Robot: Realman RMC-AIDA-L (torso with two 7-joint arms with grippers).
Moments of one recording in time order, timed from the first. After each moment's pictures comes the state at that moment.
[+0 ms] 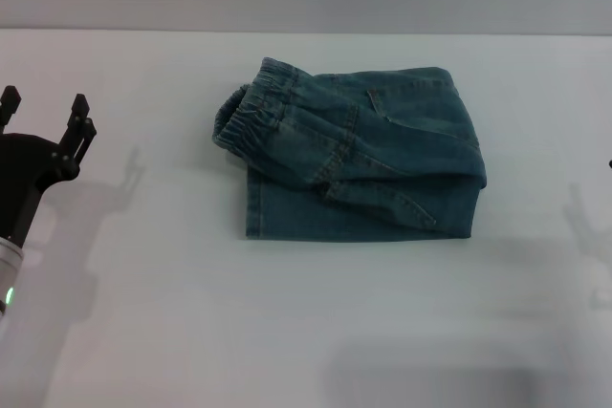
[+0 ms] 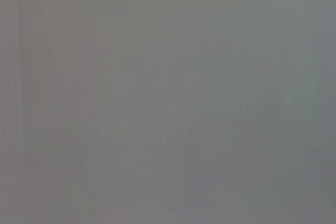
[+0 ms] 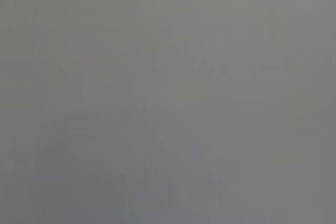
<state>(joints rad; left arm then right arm) -0.19 -2.07 -1.02 -0.44 2.54 1.14 0.04 0.15 2.08 0.39 0.43 -1.87 -1.54 -0.13</state>
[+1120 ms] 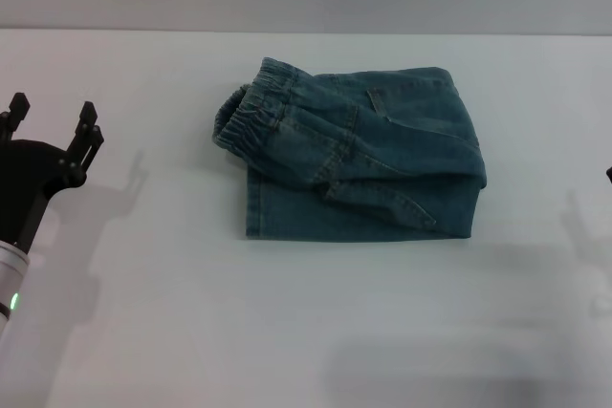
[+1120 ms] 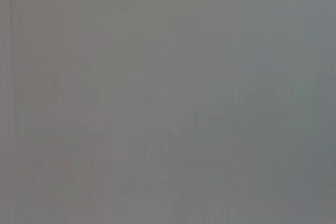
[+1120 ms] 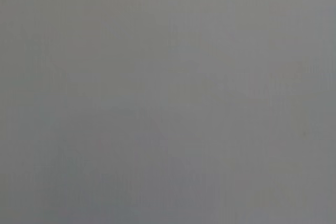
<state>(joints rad) -0.19 -2.07 -1.00 -0.44 2.54 1.14 0.04 0.13 2.08 0.37 0.43 -1.87 -1.56 -0.13</state>
